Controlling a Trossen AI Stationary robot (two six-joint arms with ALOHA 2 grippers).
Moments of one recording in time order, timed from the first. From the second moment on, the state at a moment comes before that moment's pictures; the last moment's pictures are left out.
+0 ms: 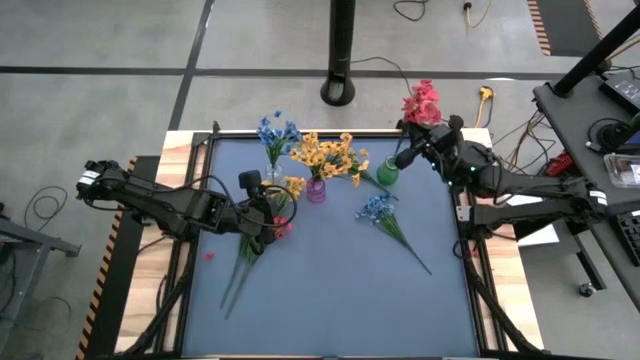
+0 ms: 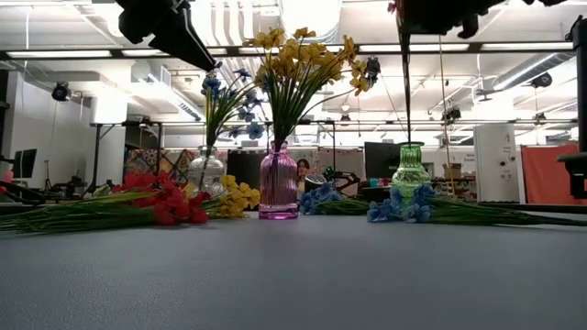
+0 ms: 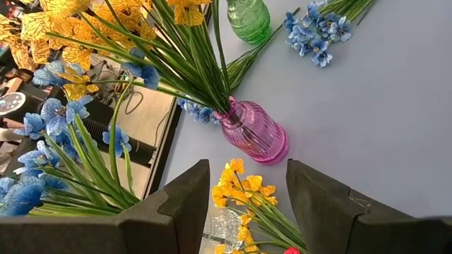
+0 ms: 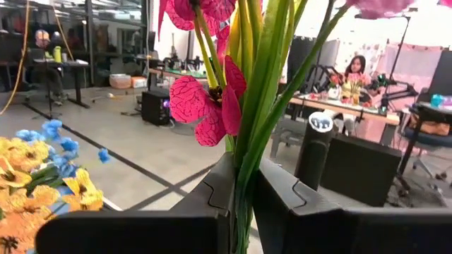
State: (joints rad) left arm -0.27 1.20 0.99 -0.63 -0.75 0.02; right arm -0.23 0.87 0.71 0.28 0.75 -0.18
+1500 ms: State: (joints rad) left arm -0.27 1.20 0.99 -0.63 -0.75 -0.01; right arm -0.23 0.91 0.65 0.10 0.76 0.06
